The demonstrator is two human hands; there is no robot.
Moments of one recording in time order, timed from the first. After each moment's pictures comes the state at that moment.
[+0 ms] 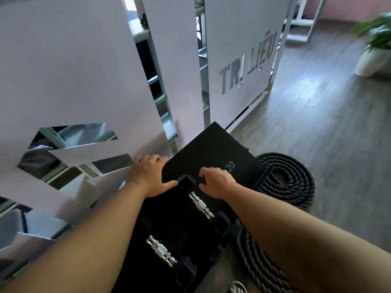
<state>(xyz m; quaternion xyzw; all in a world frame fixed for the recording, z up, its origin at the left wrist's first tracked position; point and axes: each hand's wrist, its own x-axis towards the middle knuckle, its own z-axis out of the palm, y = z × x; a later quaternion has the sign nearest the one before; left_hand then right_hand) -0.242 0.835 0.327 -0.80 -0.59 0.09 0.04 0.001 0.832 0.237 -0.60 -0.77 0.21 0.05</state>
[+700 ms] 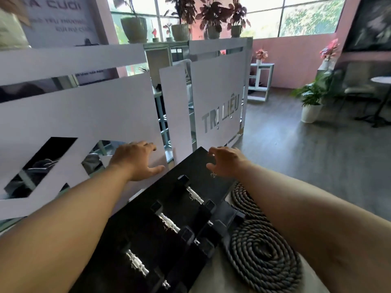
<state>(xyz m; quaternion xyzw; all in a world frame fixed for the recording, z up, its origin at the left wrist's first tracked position) -0.312 0.538 0.540 -0.82 -0.54 -0.04 0.16 0.002 0.531 0.484 -0.63 -0.76 0.01 0.13</state>
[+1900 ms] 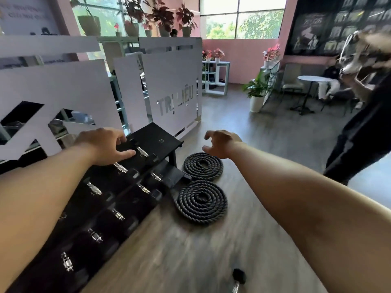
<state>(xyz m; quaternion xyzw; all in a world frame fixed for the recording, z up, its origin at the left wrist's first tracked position) -0.174 0.062 0.576 -0.84 -0.54 -0.06 0.09 0.190 0.024 0.528 -0.72 -0.68 0.01 0.08</state>
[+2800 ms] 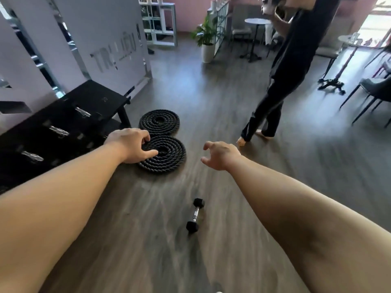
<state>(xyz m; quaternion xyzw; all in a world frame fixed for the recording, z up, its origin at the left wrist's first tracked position) 0.009 -0.123 0.437 -0.92 -0.39 0.02 0.00 0.278 -0.269 0.364 -0.81 -0.58 0.10 0.04</state>
